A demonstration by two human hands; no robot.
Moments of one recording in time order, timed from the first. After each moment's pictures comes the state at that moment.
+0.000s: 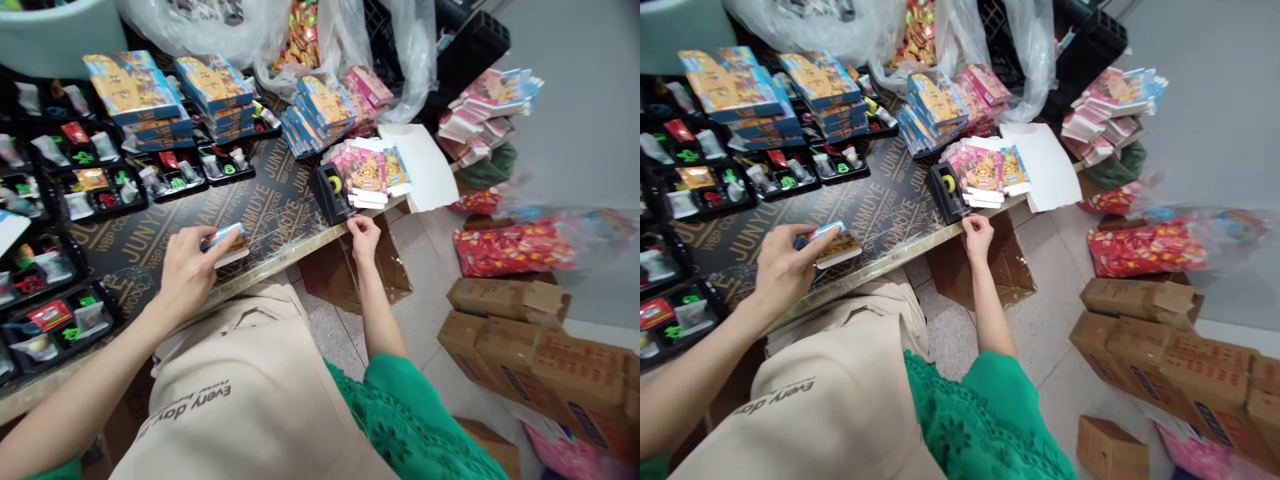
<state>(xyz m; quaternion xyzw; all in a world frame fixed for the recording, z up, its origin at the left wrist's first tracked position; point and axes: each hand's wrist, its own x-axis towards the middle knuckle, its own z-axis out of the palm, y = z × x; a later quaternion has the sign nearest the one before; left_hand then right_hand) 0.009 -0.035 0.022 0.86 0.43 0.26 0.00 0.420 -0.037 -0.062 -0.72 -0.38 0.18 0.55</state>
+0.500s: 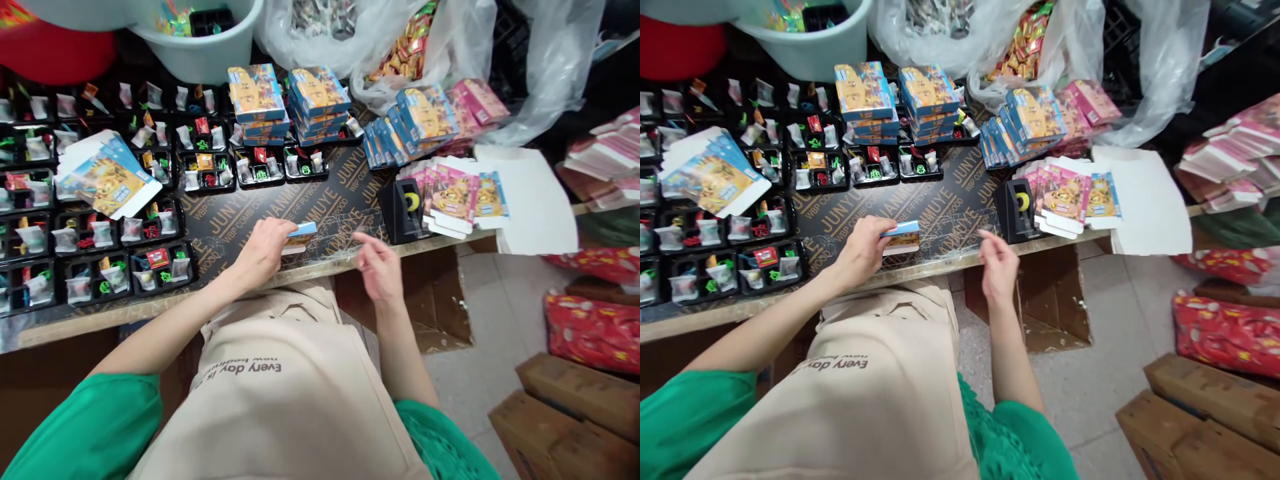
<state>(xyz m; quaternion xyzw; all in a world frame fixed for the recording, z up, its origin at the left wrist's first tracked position) 0.009 -0.030 0.021 0.85 0.39 0.36 0.07 0.298 -0.051 -0.001 -0.61 -0.36 0.42 0.58</state>
